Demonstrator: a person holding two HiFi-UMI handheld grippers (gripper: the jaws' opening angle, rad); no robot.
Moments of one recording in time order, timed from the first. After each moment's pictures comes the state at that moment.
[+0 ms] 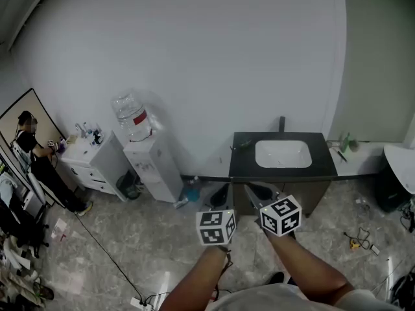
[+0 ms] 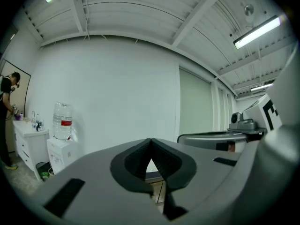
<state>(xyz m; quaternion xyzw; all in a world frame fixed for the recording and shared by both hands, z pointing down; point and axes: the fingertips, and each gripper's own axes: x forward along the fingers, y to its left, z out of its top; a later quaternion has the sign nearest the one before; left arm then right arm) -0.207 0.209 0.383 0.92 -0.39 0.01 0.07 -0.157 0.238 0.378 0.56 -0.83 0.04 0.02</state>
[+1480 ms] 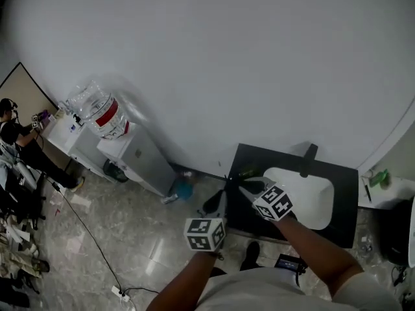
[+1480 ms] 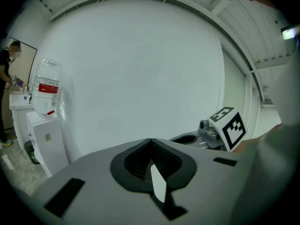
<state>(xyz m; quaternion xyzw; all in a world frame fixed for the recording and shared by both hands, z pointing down) 0.022 -0.250 0.532 0.87 -0.45 0.07 0.19 0.082 -0.270 0.578 0.35 -0.90 0.12 0.22</state>
